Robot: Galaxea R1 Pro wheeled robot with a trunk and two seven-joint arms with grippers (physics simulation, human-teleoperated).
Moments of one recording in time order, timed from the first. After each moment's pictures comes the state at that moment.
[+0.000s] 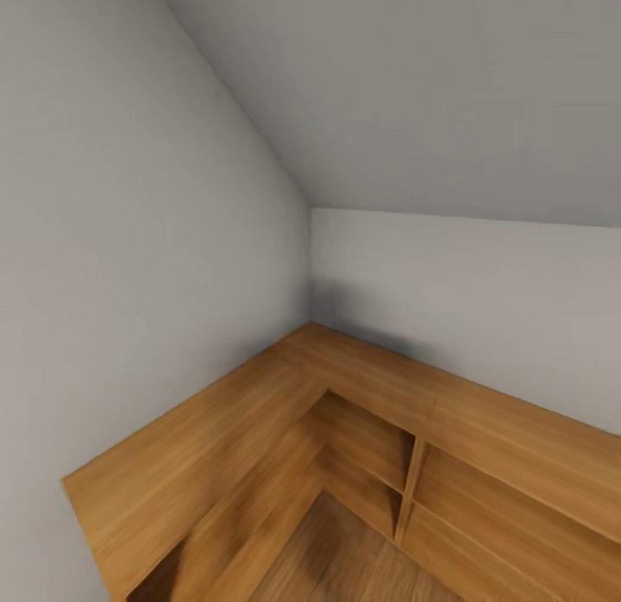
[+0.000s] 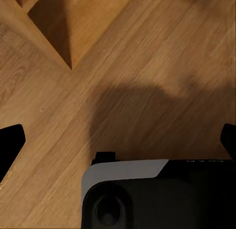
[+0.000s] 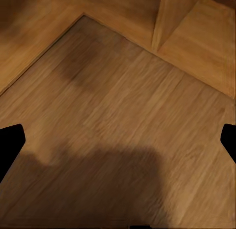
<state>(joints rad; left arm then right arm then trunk) 0.00 -0.01 0.00 -0.28 0.00 -0.27 0.01 -0.02 0.03 0.00 -0.26 0.00 -0.56 -0.01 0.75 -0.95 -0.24</state>
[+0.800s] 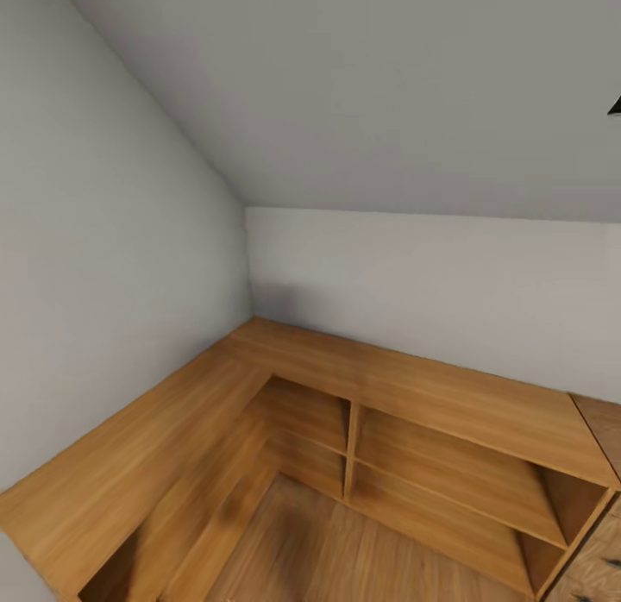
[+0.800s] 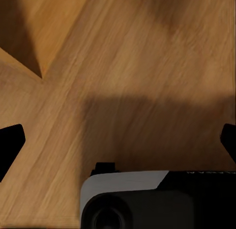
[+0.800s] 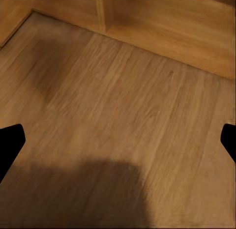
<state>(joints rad) 0.00 -0.01 0.01 -0.28 0.00 -0.32 0.01 -0.03 0.01 0.00 -0.28 0.00 -0.57 -0.01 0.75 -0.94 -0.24</state>
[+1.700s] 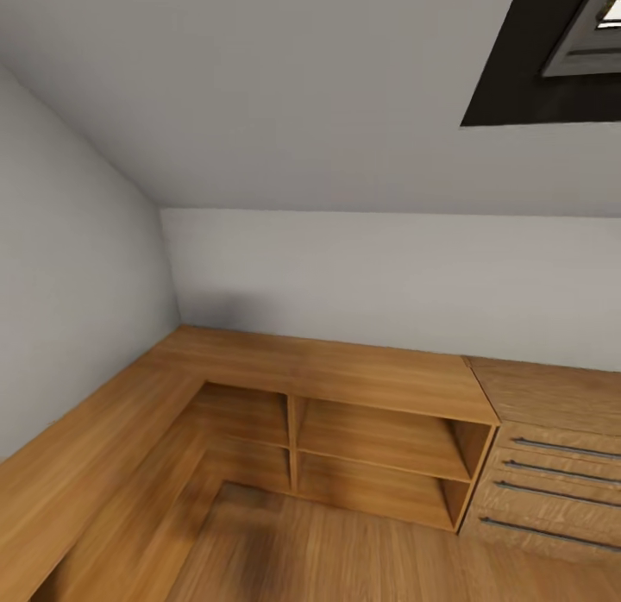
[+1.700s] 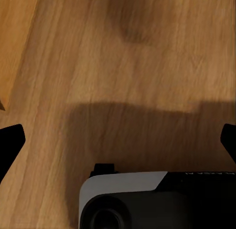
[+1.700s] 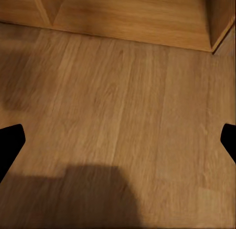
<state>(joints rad) 0.00 -0.02 0.00 -0.28 0.00 -0.33 0.01 -0.03 0.01 0.00 -0.28 0.00 -0.57 -0.01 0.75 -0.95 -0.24</state>
